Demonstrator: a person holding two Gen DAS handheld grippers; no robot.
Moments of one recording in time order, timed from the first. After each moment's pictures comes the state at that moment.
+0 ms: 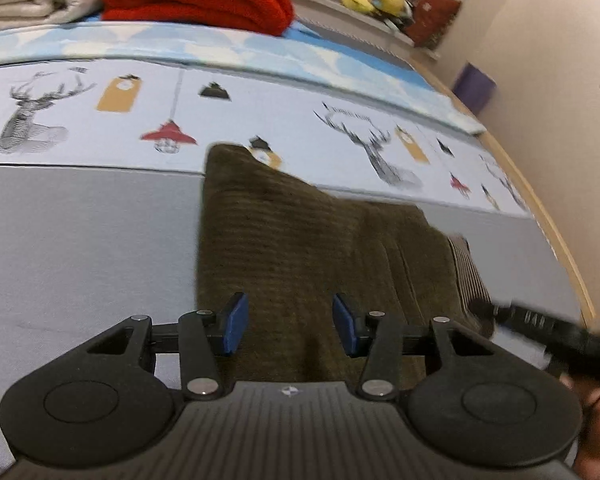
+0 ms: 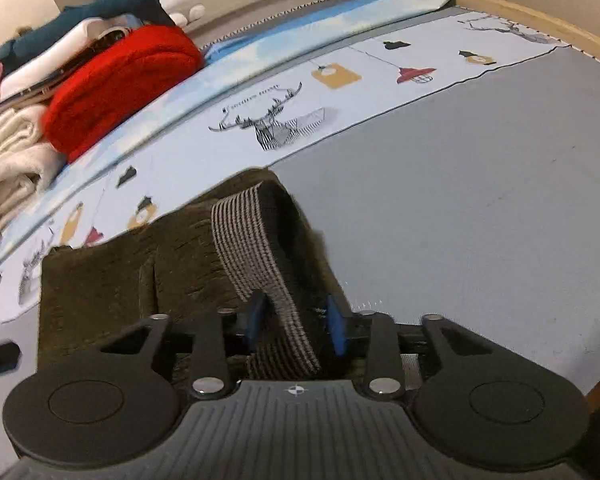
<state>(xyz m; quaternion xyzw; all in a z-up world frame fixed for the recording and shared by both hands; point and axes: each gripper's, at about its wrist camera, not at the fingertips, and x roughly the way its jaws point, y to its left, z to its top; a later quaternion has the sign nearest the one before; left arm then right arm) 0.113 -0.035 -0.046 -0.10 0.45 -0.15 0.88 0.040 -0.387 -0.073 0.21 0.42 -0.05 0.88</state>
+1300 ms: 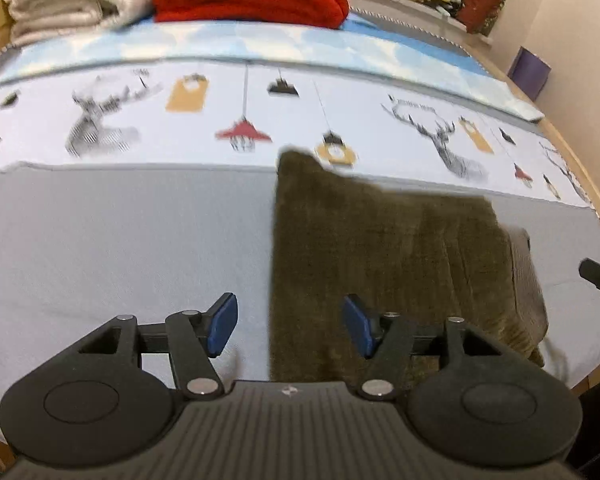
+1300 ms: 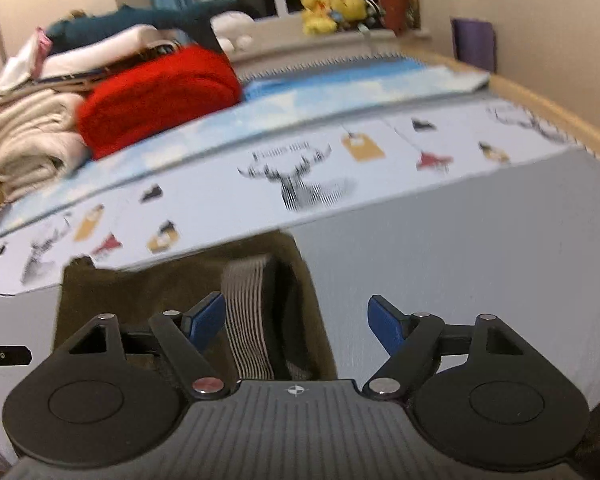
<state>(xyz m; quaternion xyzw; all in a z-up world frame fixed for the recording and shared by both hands) 0.116 -0.010 -0.019 -0.05 0.46 -0.06 0.88 0.027 -0.388 -0.015 0.12 0.37 -0.02 0.92</state>
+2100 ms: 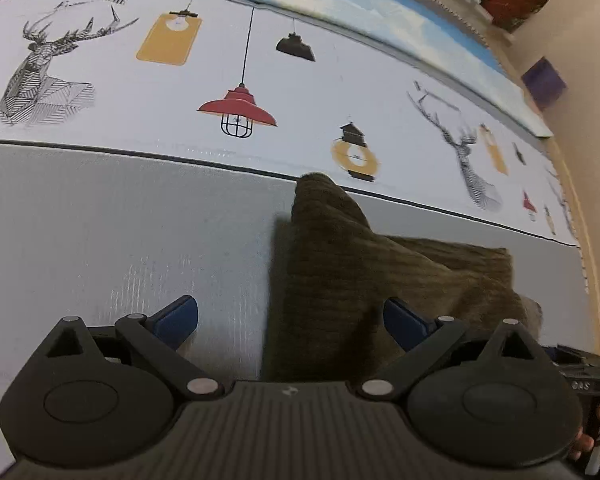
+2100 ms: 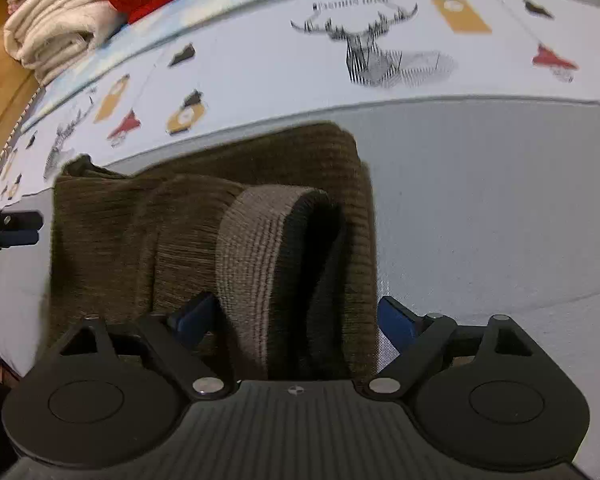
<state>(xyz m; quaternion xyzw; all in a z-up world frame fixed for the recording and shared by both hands) 0.254 0.015 -0.080 -0.14 0.56 -0.10 0.81 0.145 -0.385 -0.080 0.12 0.58 0.11 0.80</state>
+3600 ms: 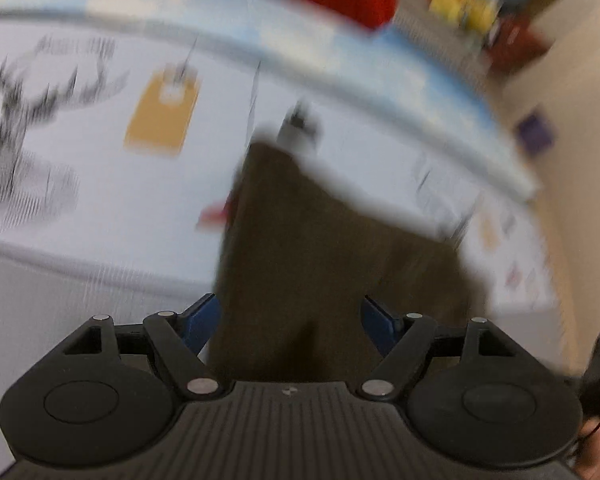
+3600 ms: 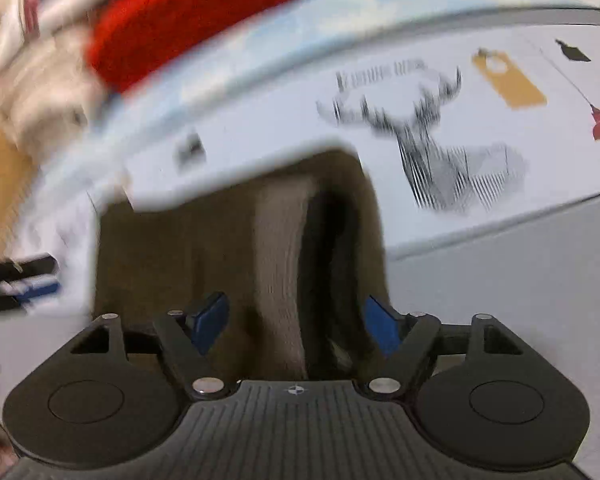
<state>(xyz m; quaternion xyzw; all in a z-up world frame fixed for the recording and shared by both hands) 0.344 0.038 -0.071 -0.18 0.55 -0.10 0.81 0.265 -0.331 -0.080 0.16 0.55 0.08 0.82</state>
